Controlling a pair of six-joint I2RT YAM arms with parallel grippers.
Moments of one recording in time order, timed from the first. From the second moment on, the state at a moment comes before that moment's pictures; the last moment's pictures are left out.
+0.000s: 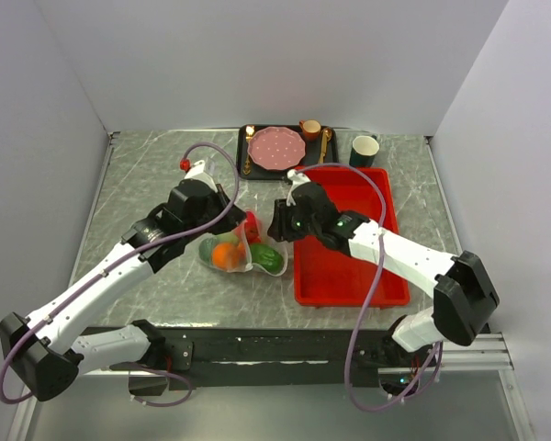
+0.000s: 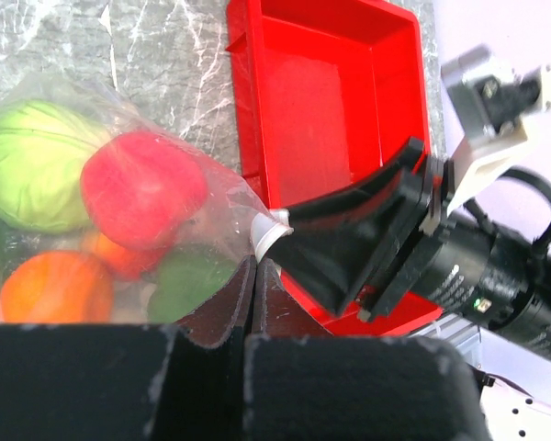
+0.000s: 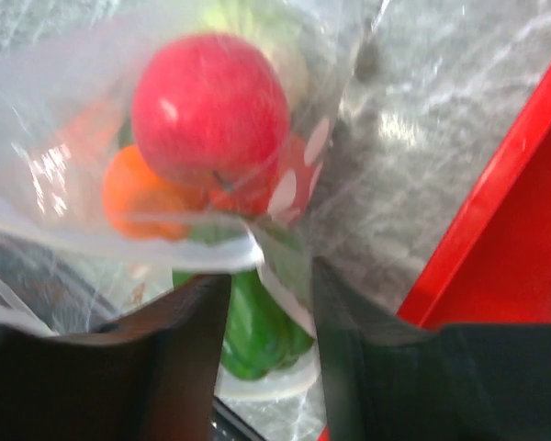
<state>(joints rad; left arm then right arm) -0.68 1.09 1.05 -0.44 -0.10 -0.81 0.76 1.43 1.03 -0.25 -0.05 0.51</state>
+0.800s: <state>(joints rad) -0.68 1.20 0.87 -0.32 0.25 -0.74 0.67 1.54 1.08 -0.25 -0.01 0.54</state>
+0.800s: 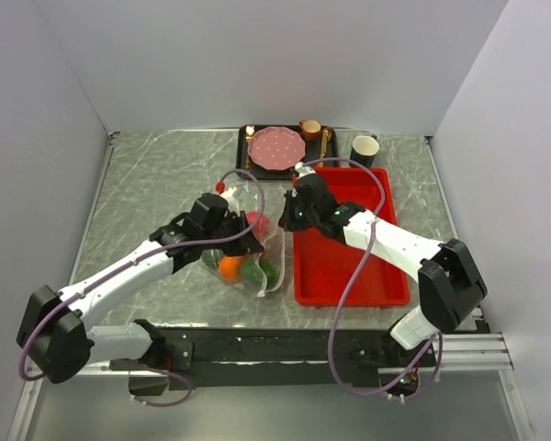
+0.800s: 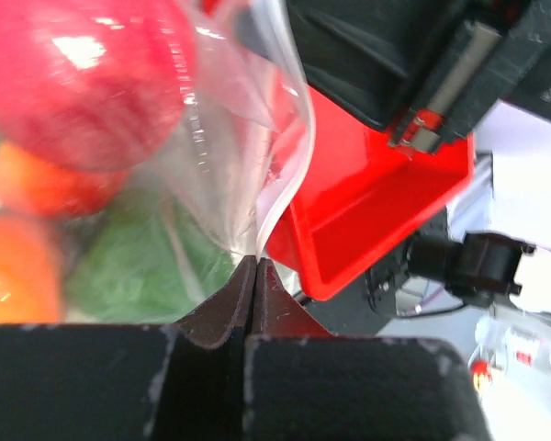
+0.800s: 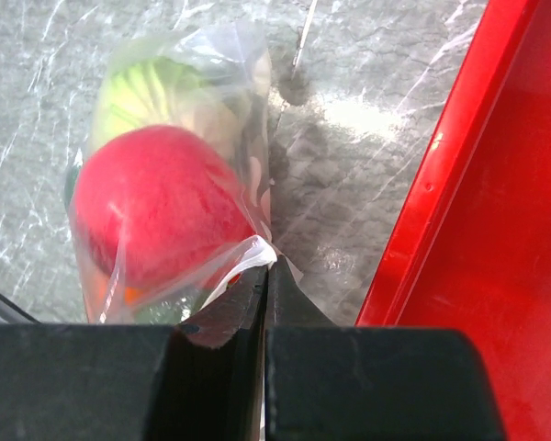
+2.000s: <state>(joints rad) -0.74 0.82 0.50 -0.27 0.13 -1.10 0.62 1.56 1.10 -0.24 -0.01 0.60</state>
